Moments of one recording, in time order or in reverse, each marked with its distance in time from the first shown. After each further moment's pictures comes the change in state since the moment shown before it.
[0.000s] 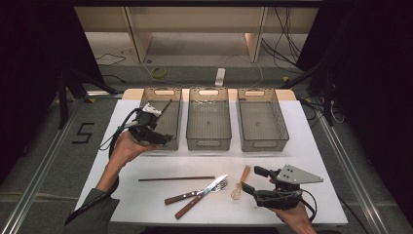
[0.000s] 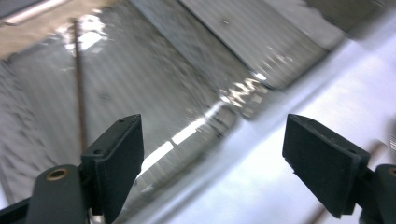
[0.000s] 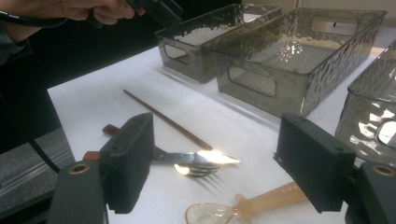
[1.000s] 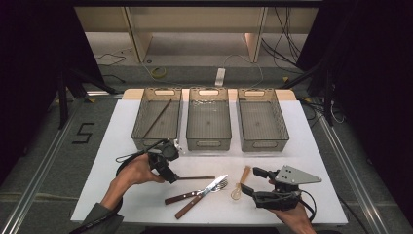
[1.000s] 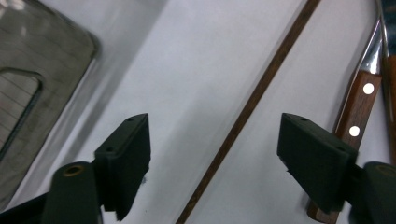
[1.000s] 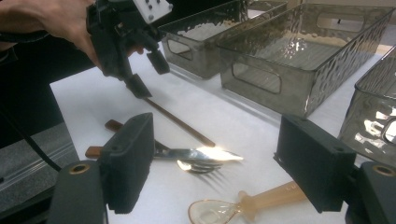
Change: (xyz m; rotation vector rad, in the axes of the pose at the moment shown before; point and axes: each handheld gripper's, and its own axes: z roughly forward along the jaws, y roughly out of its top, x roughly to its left) left arm -0.067 -0.038 0.041 0.418 -0.062 0.324; right arm 0.002 0.000 0.001 0.016 0.010 -0.010
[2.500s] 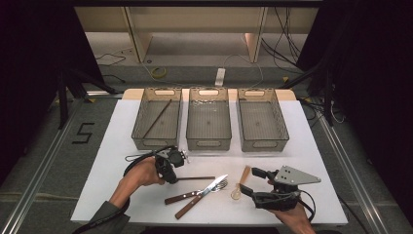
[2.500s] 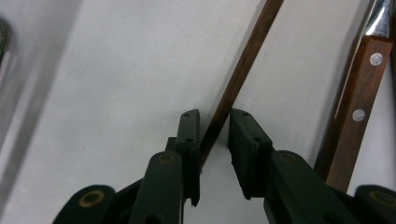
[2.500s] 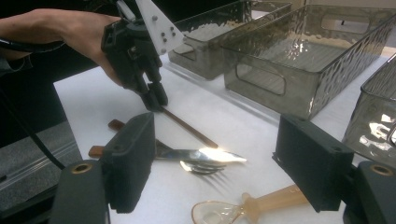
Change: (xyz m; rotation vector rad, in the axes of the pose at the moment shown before) left arm -0.004 0.006 0.025 0.124 -0.092 0.090; right arm 0.001 0.000 0.001 -0.001 0.012 -0.008
